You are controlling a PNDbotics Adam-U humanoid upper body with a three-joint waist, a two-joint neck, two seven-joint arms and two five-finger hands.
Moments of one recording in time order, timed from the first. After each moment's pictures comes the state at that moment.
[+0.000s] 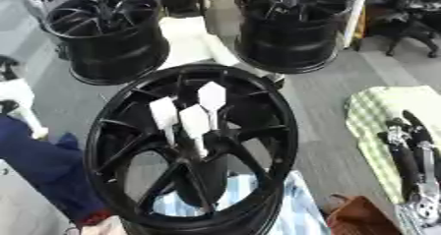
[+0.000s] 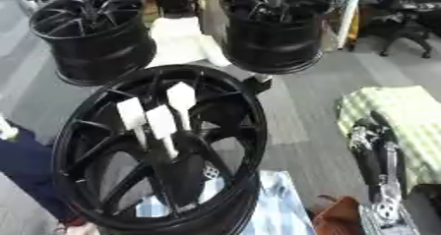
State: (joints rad) left arm -0.41 0.91 -0.09 -1.16 -0.45 -0.40 -0.71; right arm 0.00 -0.24 0.02 -1.56 0.00 -0.17 -0.41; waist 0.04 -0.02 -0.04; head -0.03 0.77
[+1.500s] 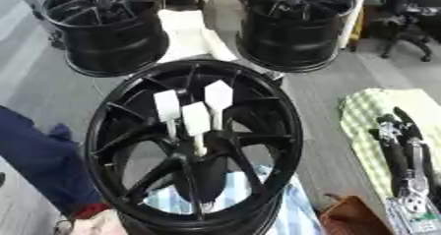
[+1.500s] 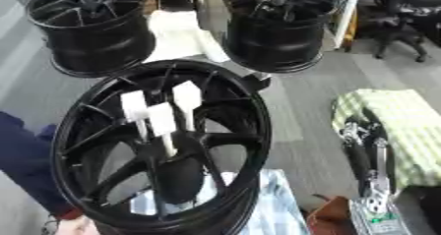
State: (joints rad) left arm 0.00 0.42 0.38 -1.45 -0.69 -0.15 -0.50; right arm 0.00 -0.21 0.01 -1.56 0.00 -0.17 -0.42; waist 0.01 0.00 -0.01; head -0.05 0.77
